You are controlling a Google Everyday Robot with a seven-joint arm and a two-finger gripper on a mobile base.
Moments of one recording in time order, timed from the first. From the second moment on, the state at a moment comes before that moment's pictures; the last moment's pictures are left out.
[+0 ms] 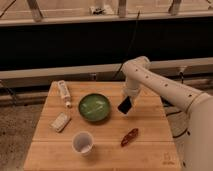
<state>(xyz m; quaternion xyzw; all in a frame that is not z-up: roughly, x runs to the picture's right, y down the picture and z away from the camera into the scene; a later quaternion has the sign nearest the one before) 0.141 0.082 0.824 -0.32 -0.16 -0.37 0.85</state>
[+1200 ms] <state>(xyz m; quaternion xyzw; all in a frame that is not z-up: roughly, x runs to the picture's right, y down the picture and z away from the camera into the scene) 0.088 0.096 0.741 -0.32 -0.16 -0.41 0.84</state>
